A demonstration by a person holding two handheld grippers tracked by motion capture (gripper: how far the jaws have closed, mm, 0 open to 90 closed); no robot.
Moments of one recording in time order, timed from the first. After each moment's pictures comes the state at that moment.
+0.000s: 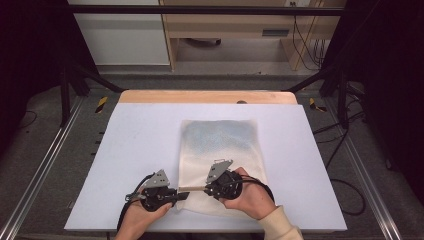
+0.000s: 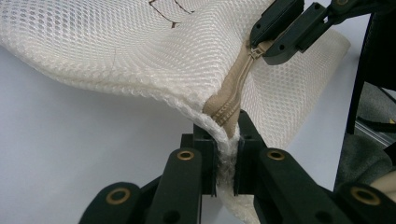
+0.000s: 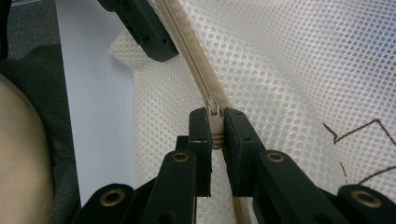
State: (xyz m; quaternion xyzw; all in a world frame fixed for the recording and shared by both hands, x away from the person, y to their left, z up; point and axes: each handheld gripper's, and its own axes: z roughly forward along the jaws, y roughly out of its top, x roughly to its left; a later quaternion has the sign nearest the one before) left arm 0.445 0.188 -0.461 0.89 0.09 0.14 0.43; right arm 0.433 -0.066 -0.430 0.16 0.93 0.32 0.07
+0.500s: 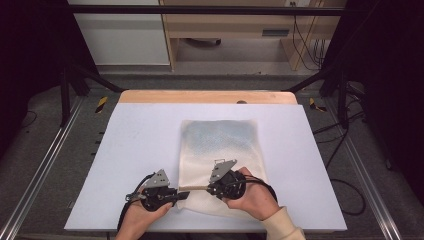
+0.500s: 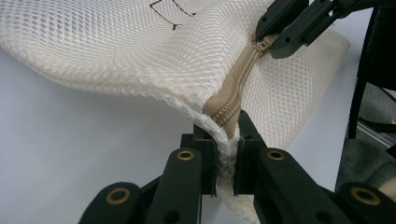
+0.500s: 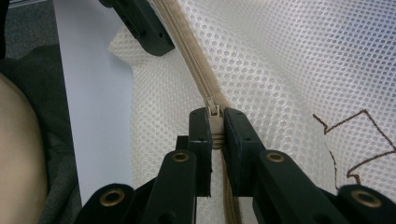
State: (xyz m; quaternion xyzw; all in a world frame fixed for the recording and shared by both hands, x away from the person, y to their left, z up) left arm 0.444 0.187 -0.461 0.88 0.10 0.14 0.44; right arm 0.431 -0.074 -0.427 0.16 0.93 0.32 0.08
